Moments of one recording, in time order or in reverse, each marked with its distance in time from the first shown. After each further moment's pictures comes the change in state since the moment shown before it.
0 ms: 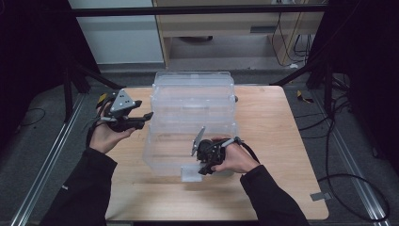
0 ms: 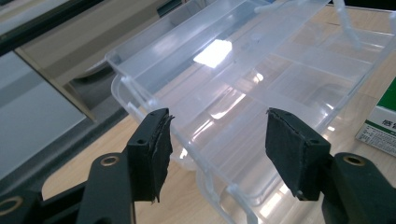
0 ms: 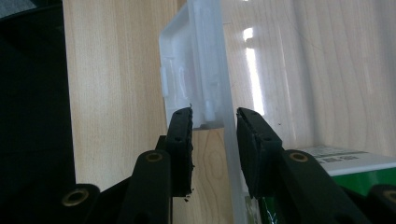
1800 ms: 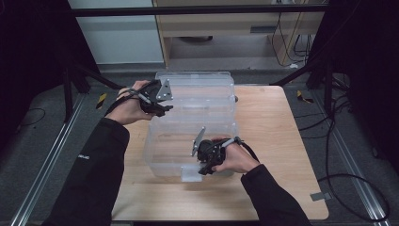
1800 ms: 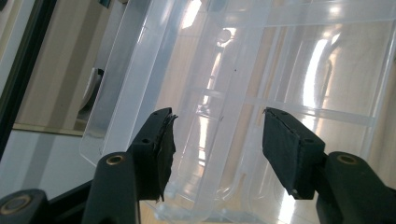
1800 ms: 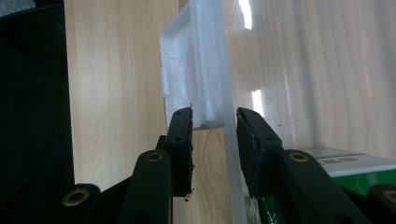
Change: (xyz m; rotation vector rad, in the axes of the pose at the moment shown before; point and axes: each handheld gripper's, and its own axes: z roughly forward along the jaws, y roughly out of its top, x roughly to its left) left arm -0.009 0.068 0.071 0.247 -0.104 0.543; right arm 0.000 -0.001 0.000 -0.011 0.000 -0.020
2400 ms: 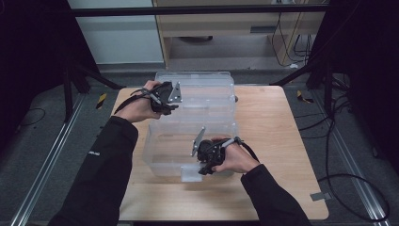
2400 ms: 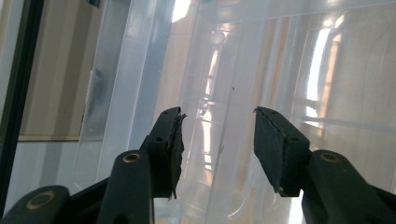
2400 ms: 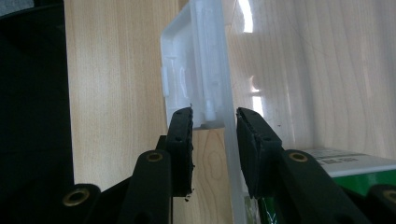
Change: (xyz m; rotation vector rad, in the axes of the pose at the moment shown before) left arm -0.001 0.014 0.027 0.057 -0.009 0.105; right arm 0.000 0.000 0.000 0.000 -0.004 -0.003
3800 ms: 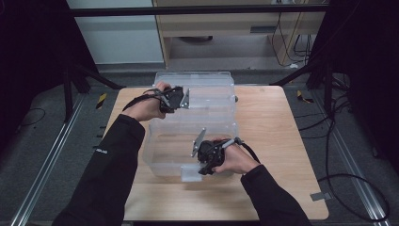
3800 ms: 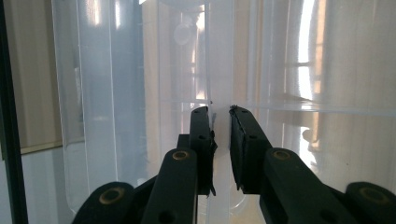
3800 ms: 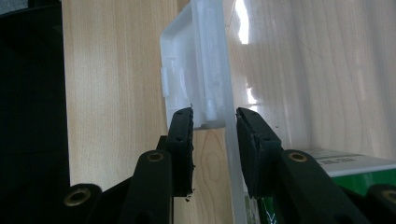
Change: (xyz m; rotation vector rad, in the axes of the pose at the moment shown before) left arm -0.006 0.020 0.011 0.119 -0.059 0.175; right arm 0.002 -0.001 0.000 -0.012 -0.018 -0.010
